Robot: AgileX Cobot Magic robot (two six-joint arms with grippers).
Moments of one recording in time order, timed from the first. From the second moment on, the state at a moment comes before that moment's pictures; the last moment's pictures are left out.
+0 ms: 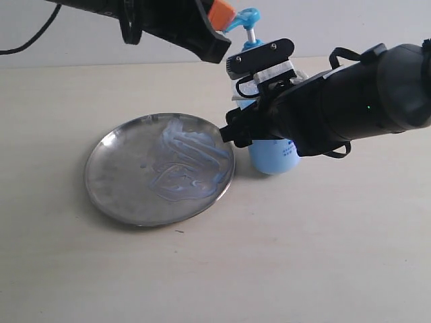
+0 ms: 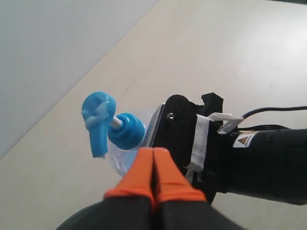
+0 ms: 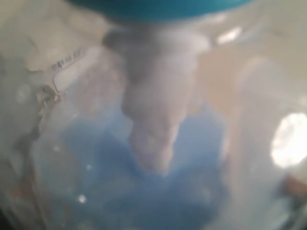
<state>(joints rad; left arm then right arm) -0.71 1.55 -1.27 -0.55 0.41 0.82 0.56 1.86 -0.96 1.62 -0.46 -1.45</state>
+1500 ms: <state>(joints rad) -0.65 1.62 -1.34 -0.51 0.44 0.88 0.59 1.86 -0.97 1.67 -0.46 -1.51</state>
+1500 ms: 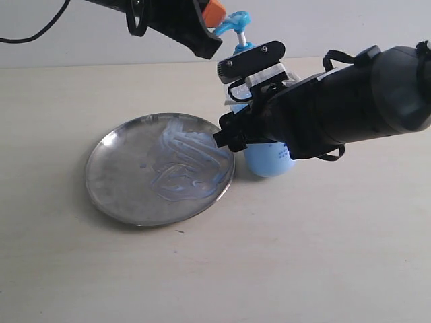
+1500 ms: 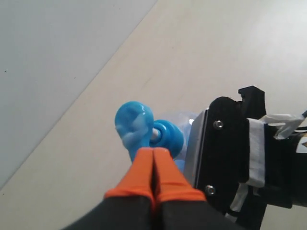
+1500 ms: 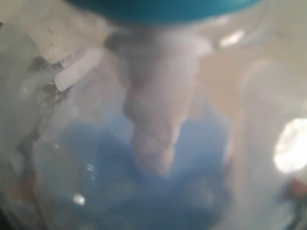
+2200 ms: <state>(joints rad) -0.65 1.68 -1.35 -0.52 0.44 0.90 0.59 1.86 -0.97 1.67 -0.45 -1.51</state>
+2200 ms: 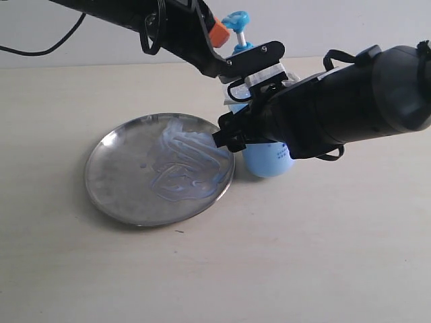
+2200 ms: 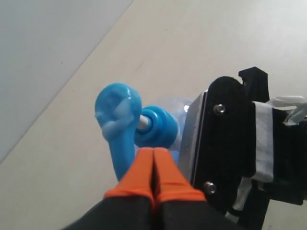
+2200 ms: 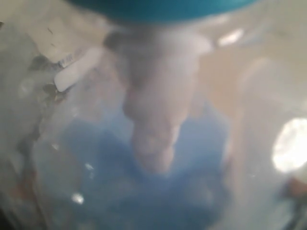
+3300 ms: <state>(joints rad) -0.58 1.56 -1.36 -0.51 0.38 0.91 0.59 1.86 -0.97 1.68 -0.44 -1.56</state>
